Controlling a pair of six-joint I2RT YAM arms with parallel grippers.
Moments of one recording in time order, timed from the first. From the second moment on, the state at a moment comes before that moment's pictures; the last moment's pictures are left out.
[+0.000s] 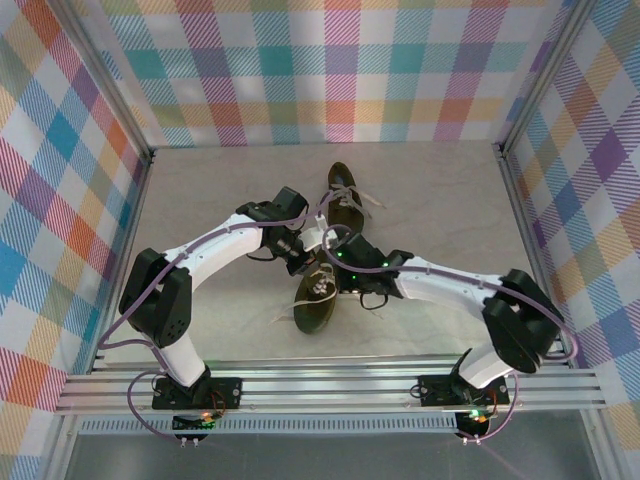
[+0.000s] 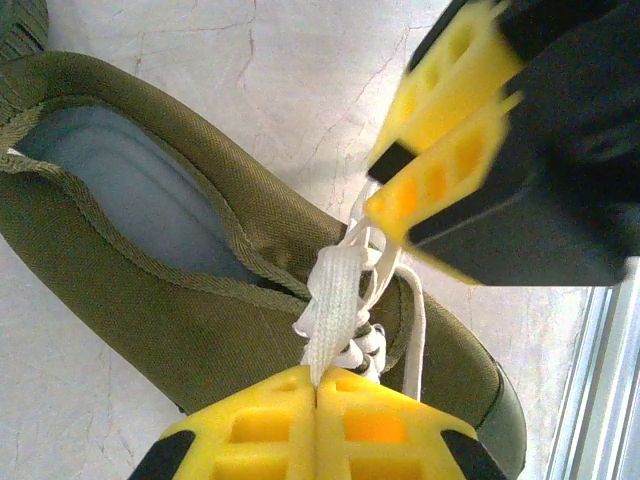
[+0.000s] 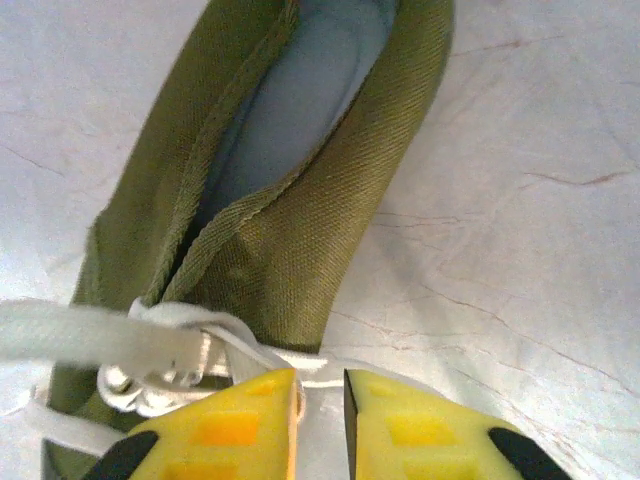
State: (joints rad) left arm -0.59 1.71 1.30 -0.82 0.48 0.49; right arm 0.86 1.48 0.90 -0.42 0.08 0.73
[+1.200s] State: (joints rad) left arm -0.60 1.71 1.26 -0.79 0.48 0.48; right arm 0.85 1.50 0.84 -0.28 -0.05 1.02
